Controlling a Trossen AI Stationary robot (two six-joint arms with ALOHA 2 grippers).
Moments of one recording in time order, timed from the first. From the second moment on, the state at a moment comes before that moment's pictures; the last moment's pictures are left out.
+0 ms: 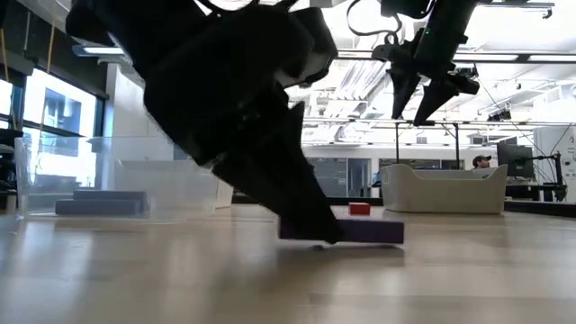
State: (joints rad) left arm -0.36 2.10 1.23 -0.04 -0.35 -0.46; right arm -0.22 1.28 1.05 -0.90 0.26 0.95
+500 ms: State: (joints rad) left arm -0.32 1.97 1.23 -0.16 -0.35 -0.38; right arm -0.22 1.28 1.05 -0.90 0.26 0.95
